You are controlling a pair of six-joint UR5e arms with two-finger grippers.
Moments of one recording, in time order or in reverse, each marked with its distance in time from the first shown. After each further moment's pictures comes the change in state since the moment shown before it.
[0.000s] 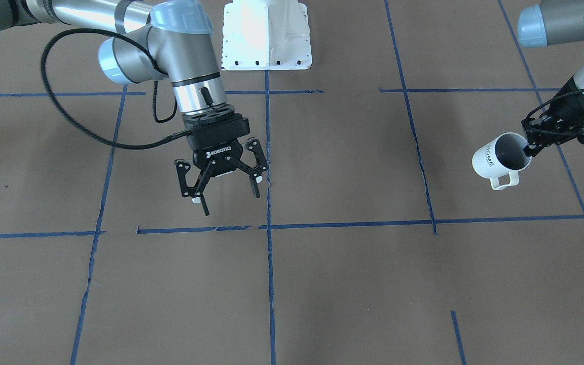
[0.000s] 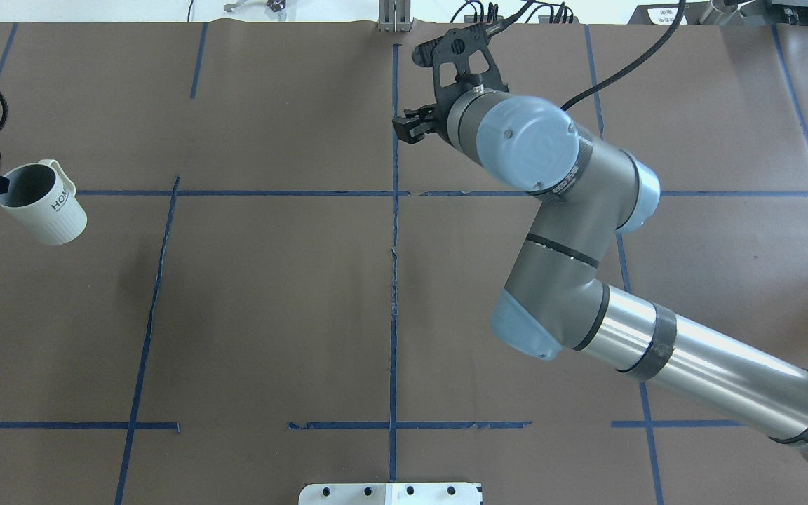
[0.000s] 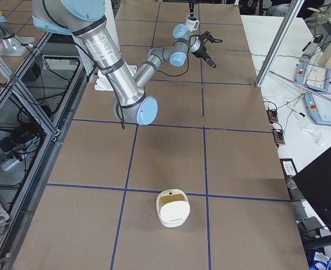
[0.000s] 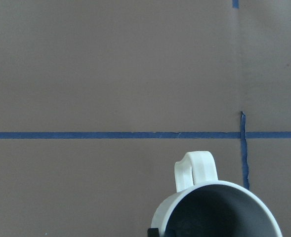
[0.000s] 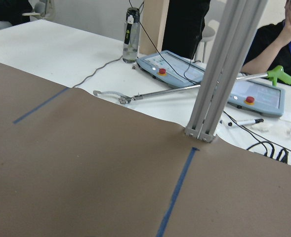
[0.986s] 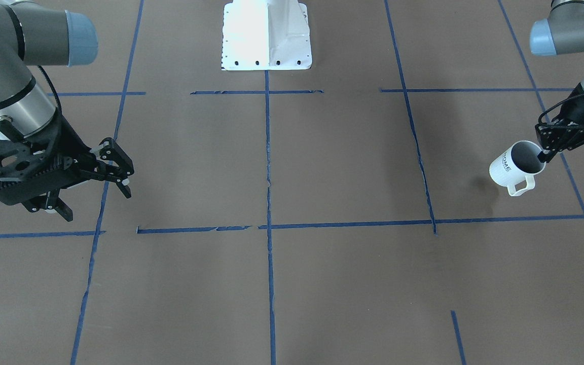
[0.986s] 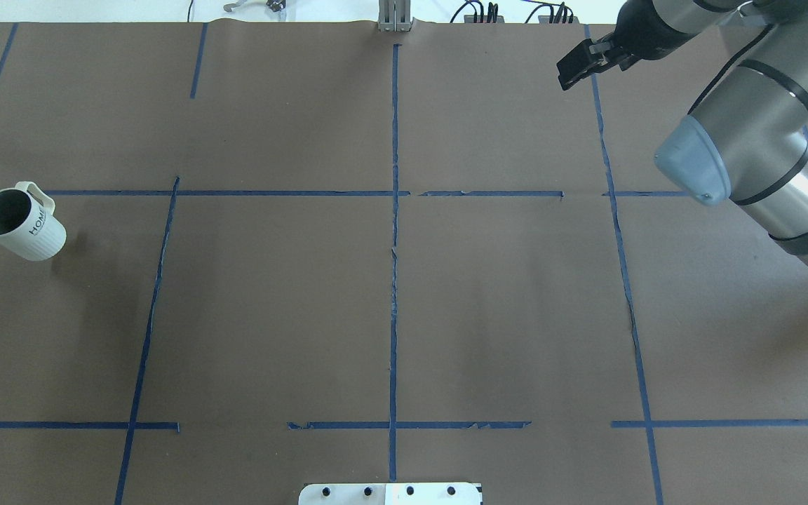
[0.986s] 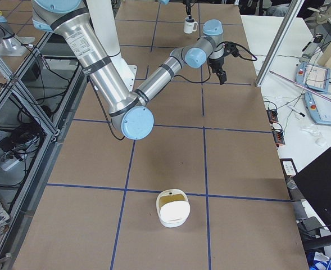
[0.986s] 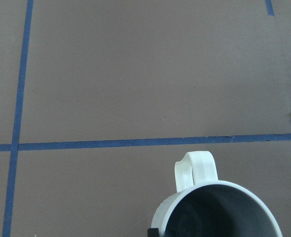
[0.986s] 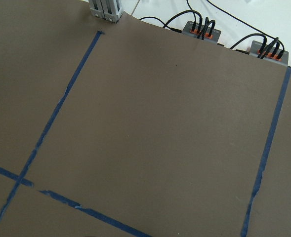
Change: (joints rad) left arm 0.055 0.121 0.137 -0.387 0.107 -0.050; right arm 0.364 -0.117 0.106 -0.271 0.643 -0.244
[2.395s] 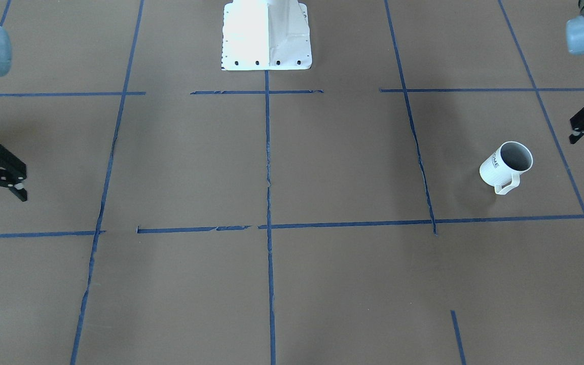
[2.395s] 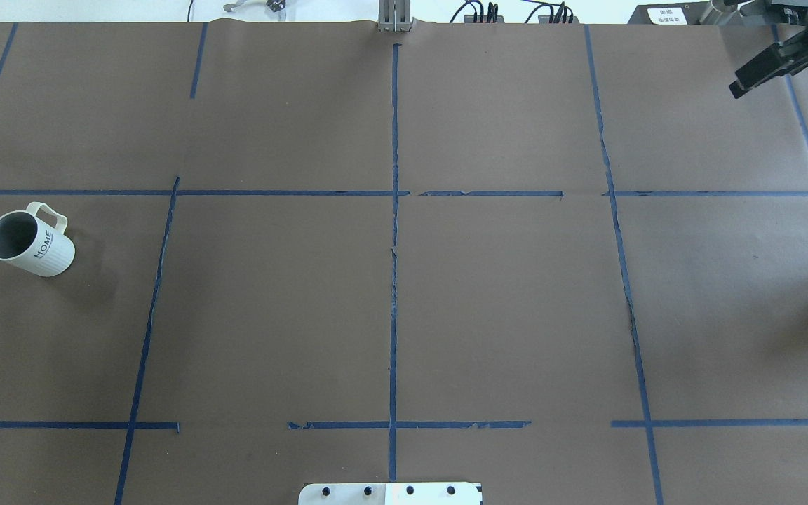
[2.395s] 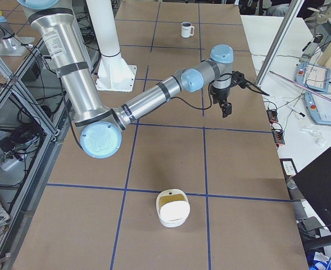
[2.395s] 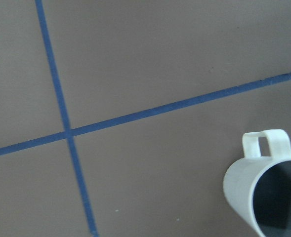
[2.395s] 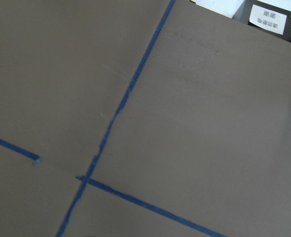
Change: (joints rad) left arm -0.394 -0.007 -0.043 0.595 -0.178 0.807; right arm 0.271 -0.251 0.009 -0.132 0.144 -0.411
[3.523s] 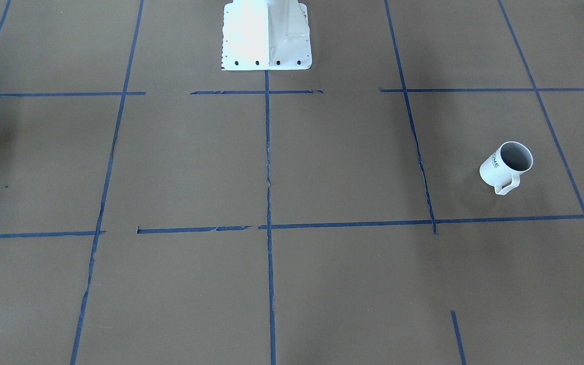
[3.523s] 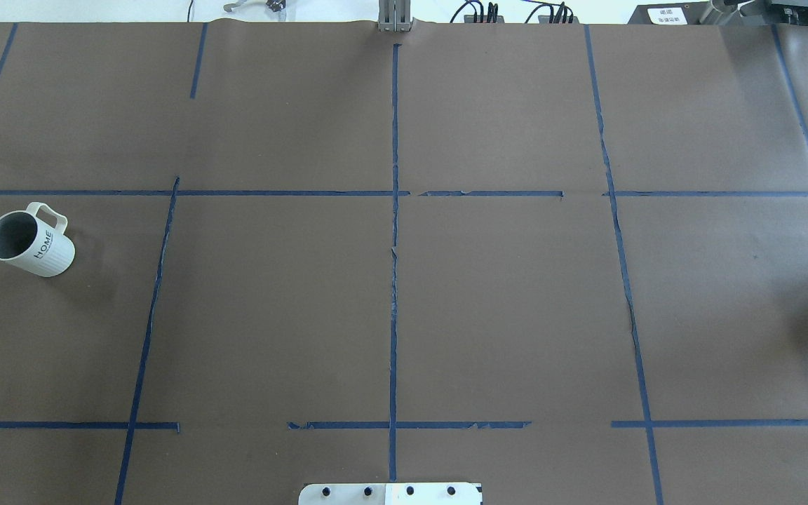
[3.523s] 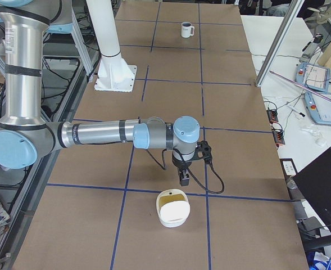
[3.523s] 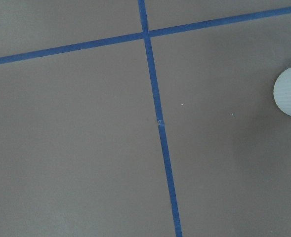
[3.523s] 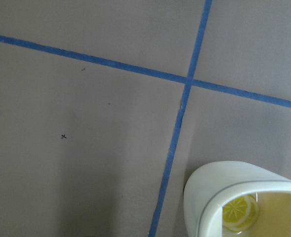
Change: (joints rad) left arm -0.080 0.078 0.015 0.104 -0.116 0.086; right arm 0.251 -0.432 0.015 -0.013 0.084 -0.297
